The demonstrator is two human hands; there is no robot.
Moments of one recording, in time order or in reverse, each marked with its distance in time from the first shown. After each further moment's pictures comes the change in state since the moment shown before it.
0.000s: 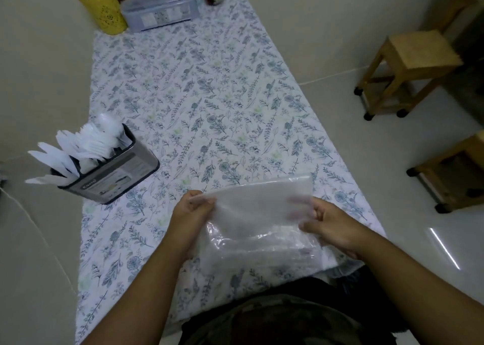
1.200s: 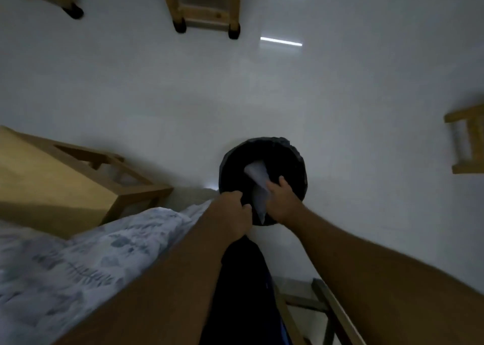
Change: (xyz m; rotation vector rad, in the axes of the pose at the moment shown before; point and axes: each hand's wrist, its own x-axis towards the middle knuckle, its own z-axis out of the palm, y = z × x) left_hand 0.034 -0.346 0.497 1.708 -1.319 0.270; right_hand -0.016 0.479 -0.166 0.298 0.797 0.657
